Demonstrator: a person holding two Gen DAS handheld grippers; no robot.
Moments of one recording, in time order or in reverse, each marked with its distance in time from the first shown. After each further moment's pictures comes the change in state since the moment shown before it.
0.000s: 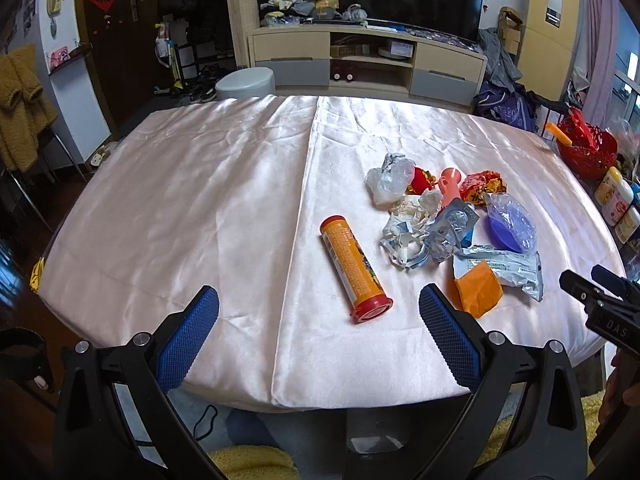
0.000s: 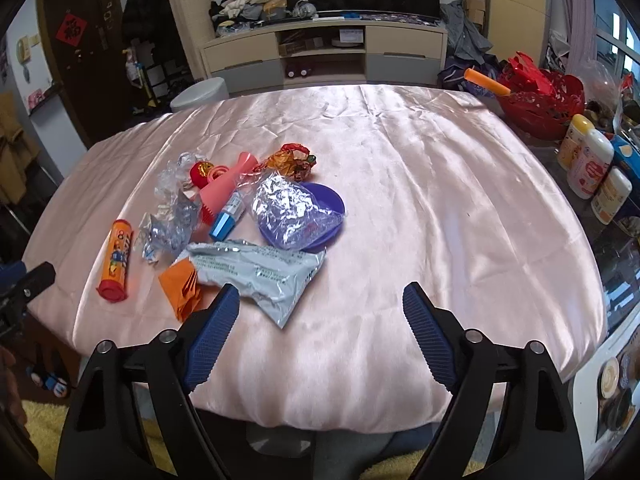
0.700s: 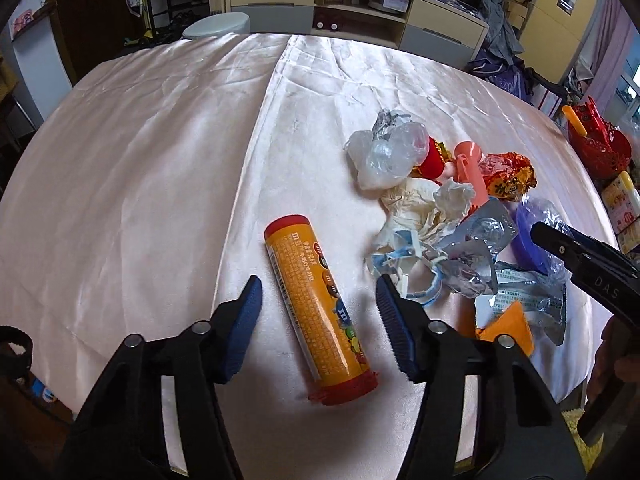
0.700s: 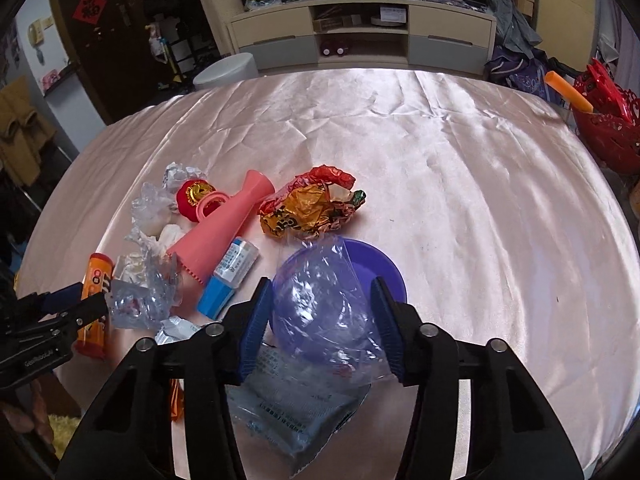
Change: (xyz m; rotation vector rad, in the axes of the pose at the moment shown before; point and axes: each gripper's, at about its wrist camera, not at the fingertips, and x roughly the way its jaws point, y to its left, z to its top) left arm 0.100 -0.013 0.025 -0.037 0.188 -0.109; right arm 0.088 0.016 0.055 -0.074 0.095 0.100
